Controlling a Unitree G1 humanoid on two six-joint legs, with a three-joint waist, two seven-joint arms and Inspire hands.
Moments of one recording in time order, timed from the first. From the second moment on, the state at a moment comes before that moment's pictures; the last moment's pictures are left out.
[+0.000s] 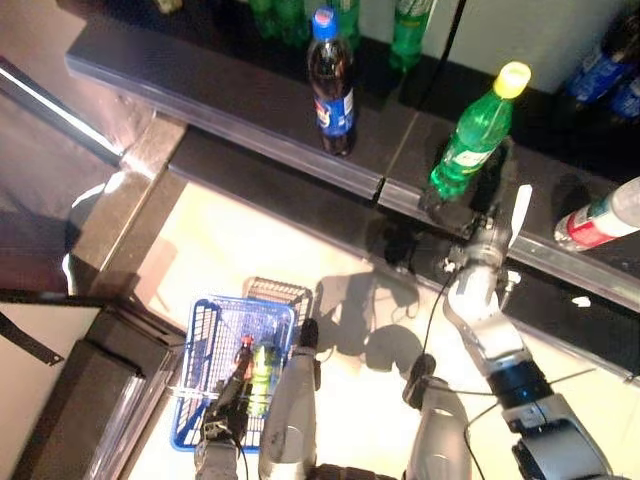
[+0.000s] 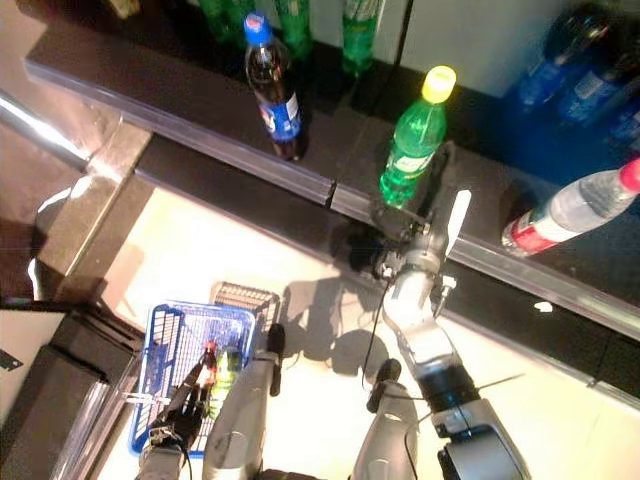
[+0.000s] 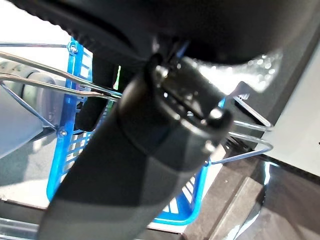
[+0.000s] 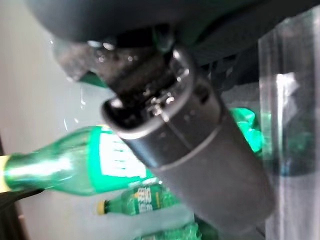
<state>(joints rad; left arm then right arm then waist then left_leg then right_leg) 0.00 0.11 0.04 0.89 -1.32 -0.18 -0.02 -0.52 -0.40 0.24 0.22 0.23 -0.06 -0.77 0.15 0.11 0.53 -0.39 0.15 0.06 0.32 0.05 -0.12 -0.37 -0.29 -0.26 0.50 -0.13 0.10</state>
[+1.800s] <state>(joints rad) 0.09 0.12 0.02 0.82 -1.37 -0.16 -0.10 -0.46 -0.38 0.18 0.04 0.22 -0.02 -0.63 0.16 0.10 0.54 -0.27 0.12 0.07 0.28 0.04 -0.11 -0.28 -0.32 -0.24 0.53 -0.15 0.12</state>
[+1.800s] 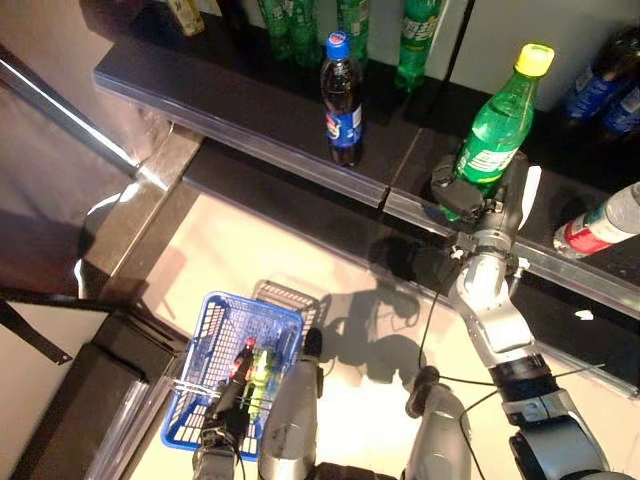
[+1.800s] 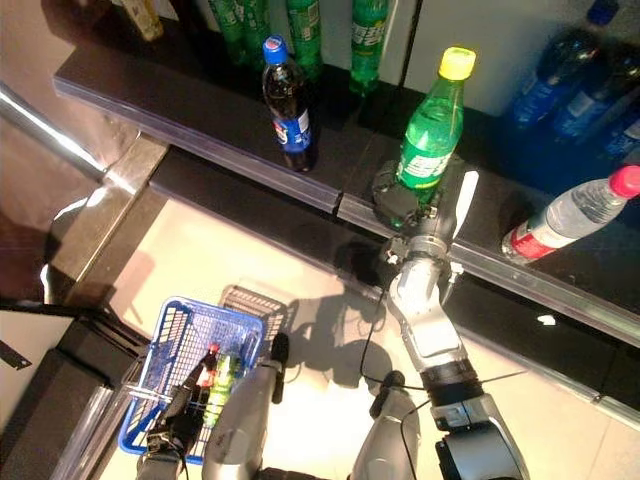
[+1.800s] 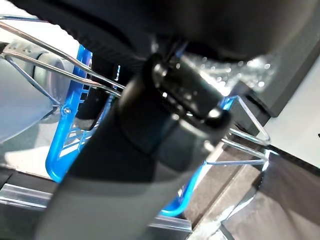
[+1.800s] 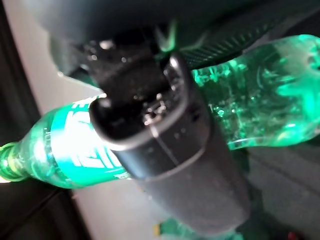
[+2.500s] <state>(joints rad) 0.22 0.26 -0.07 0.26 -1.34 -0.08 -0.19 -0.34 -0.34 0.57 -0.08 0.44 0.11 -0.39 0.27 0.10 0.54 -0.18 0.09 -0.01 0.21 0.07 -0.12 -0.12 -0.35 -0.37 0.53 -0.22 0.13</state>
